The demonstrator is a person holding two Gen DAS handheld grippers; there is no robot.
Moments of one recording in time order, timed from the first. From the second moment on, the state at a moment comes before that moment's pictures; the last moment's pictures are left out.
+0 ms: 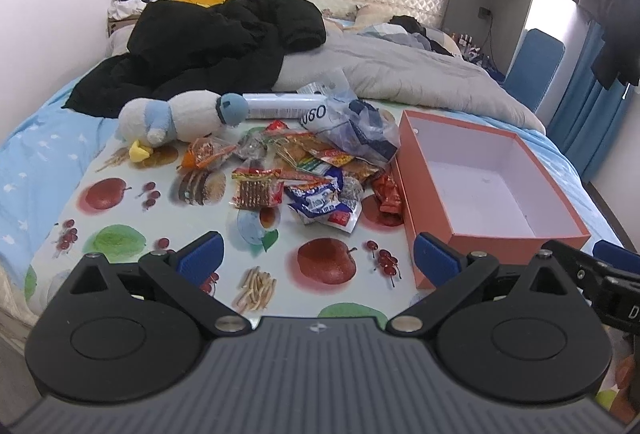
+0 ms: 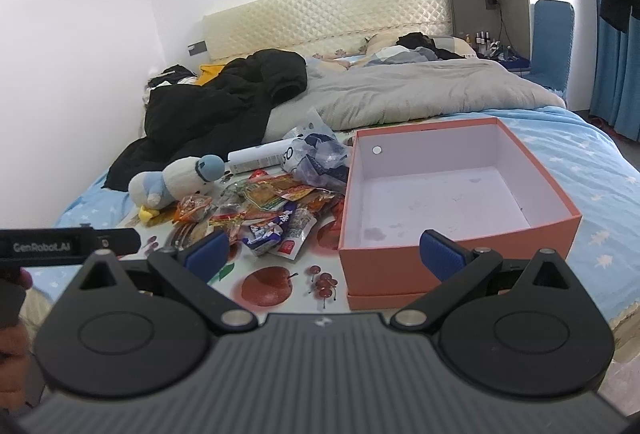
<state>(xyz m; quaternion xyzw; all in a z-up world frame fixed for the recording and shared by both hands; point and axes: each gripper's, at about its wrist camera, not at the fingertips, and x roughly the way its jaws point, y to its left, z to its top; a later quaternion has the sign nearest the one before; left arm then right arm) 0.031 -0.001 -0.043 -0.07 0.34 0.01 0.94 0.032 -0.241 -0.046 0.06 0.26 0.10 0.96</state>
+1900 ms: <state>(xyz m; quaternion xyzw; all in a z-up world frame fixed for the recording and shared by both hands) 0.048 0.017 -0.080 -0.07 0.37 0.03 0.93 0.047 -0.237 -0.086 0.08 0.30 0.11 0.94</state>
